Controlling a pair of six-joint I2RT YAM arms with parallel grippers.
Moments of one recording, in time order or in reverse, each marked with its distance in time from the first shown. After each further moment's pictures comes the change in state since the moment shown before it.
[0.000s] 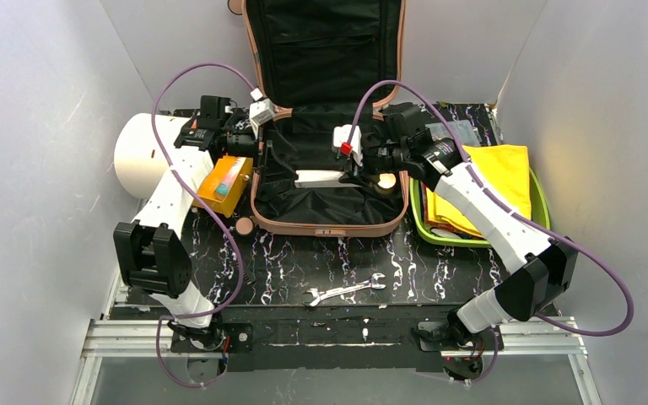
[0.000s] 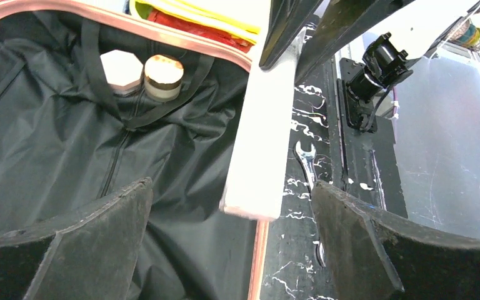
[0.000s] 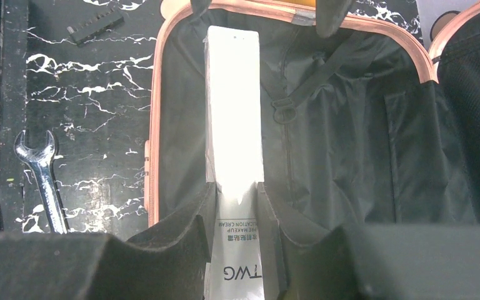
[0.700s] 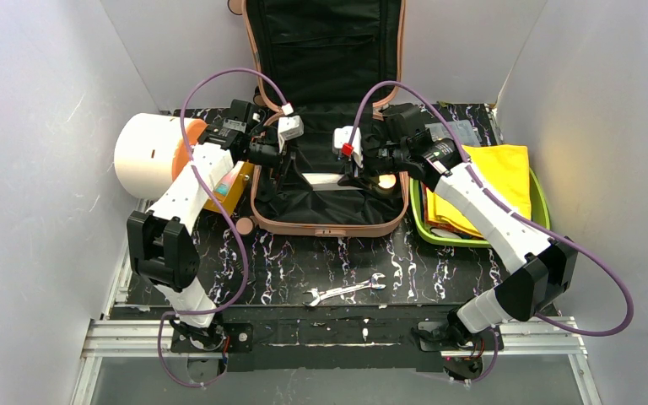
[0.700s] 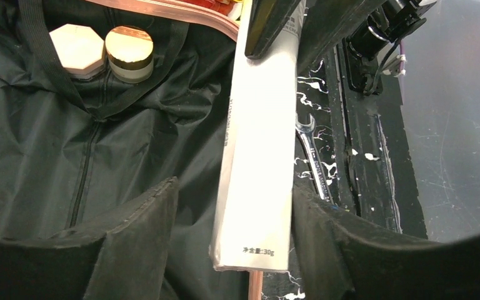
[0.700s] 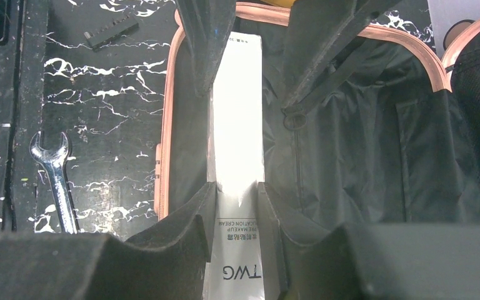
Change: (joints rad) left arm -0.144 0.066 0.049 -0.160 -0.111 0.186; right arm 0.000 -0.002 -0.006 -0.006 -0.052 0.001
